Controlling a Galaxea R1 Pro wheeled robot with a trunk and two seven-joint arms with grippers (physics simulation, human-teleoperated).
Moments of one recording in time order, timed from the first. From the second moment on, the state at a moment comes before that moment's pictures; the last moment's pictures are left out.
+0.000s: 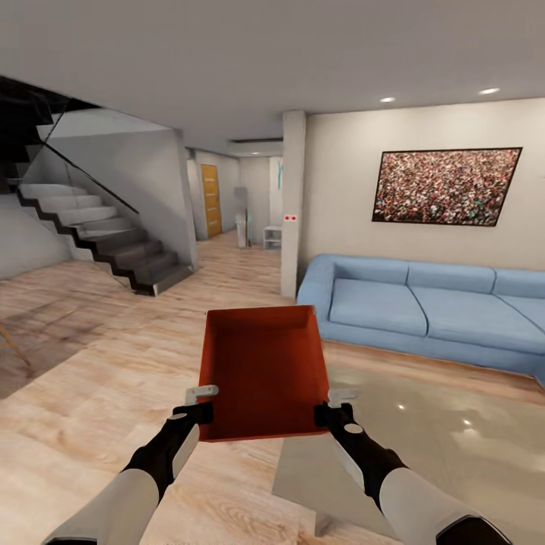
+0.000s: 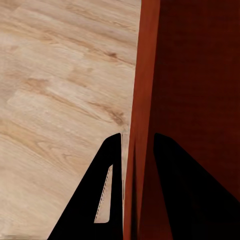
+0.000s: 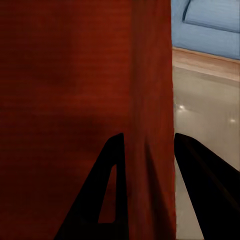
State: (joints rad) left arm -0.68 -0.08 0.01 -0.48 0.09 0.20 0.20; right arm -0.72 0.08 0.35 -0.33 -0.25 -0.06 -0.14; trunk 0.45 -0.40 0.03
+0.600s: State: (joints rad) left arm -0.68 -0.08 0.00 -0.49 0.09 0.20 0.20; right arm -0.72 0.08 0.35 -0.33 -0.25 -0.06 -0.14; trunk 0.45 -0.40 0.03
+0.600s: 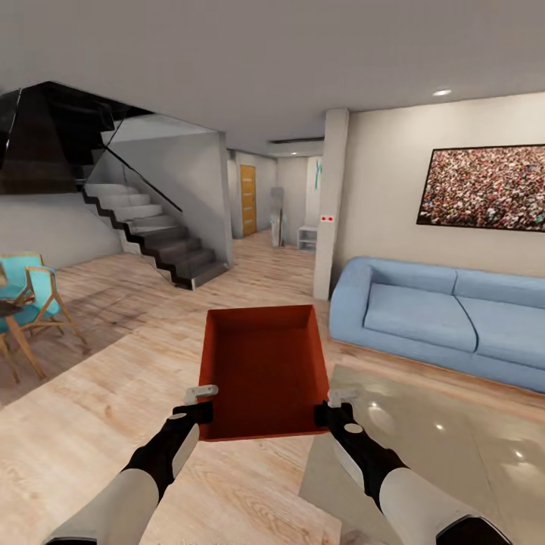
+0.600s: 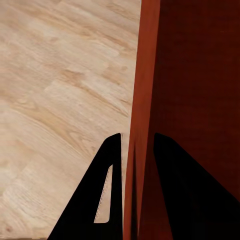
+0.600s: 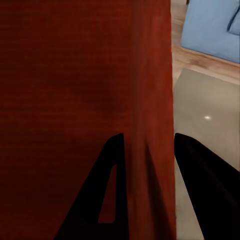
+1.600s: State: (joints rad) left arm -0.68 -0.08 0.00 -0.48 0.09 0.20 0.20; right arm -0.72 0.08 0.35 -0.33 -0.25 -0.06 -0.14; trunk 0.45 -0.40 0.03
